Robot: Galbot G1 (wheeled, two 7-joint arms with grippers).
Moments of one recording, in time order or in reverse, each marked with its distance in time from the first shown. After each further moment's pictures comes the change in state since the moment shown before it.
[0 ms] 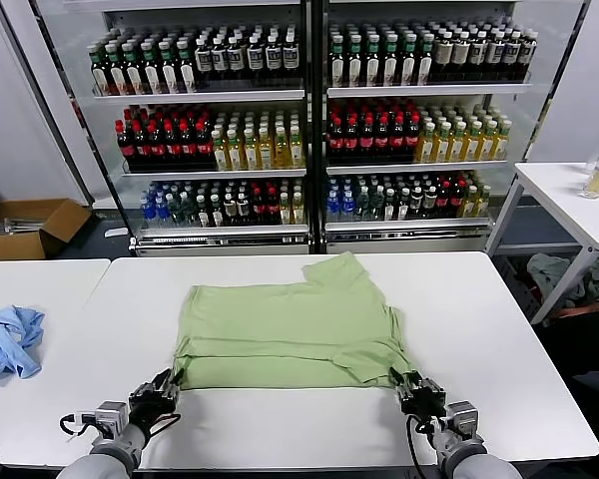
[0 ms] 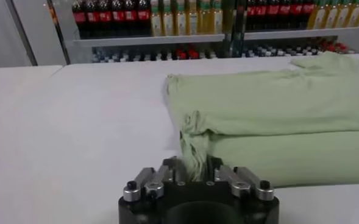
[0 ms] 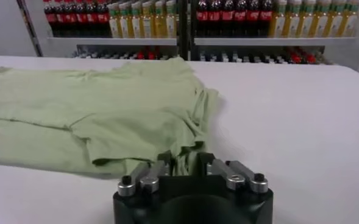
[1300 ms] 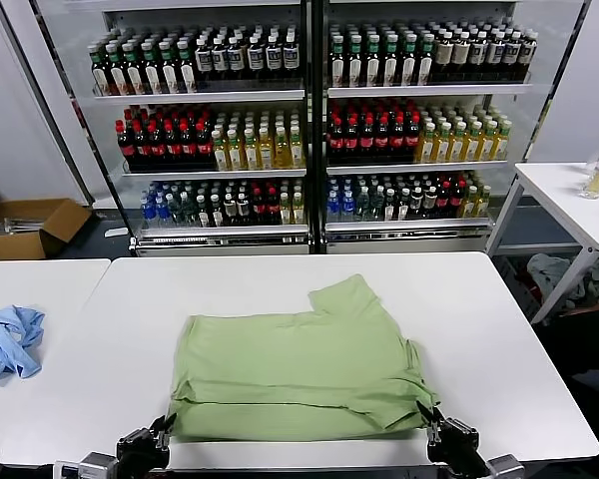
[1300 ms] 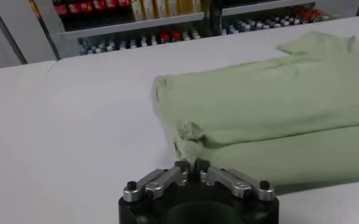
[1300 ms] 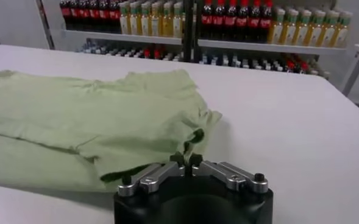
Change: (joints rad) left arm 0.344 0.047 -0.084 -0.324 0.059 0.054 -0.062; right arm -0.397 -0.040 0.214 0.313 -0.083 0.018 -0.033
